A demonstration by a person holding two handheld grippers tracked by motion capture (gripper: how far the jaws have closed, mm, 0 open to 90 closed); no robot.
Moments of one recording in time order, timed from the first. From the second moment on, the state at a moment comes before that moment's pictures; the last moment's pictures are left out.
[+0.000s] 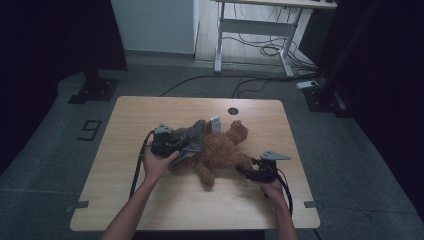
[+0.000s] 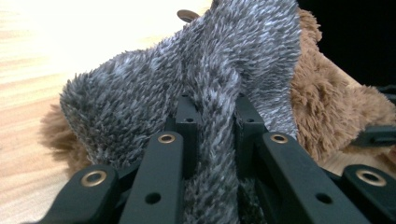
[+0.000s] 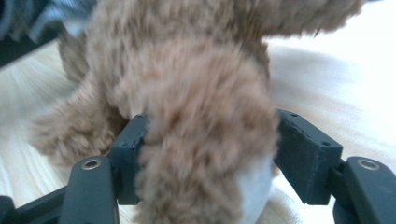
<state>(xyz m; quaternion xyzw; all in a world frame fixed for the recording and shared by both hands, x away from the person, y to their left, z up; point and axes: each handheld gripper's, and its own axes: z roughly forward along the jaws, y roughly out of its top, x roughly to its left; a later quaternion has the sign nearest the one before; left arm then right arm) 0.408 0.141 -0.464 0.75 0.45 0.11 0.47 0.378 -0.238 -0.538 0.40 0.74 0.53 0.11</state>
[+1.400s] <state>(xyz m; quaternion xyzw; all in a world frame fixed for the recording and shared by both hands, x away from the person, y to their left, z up) 0.384 0.012 -0.463 0.82 0.36 0.09 0.43 0.381 -0.194 -0.548 0.37 0.77 0.52 0.07</state>
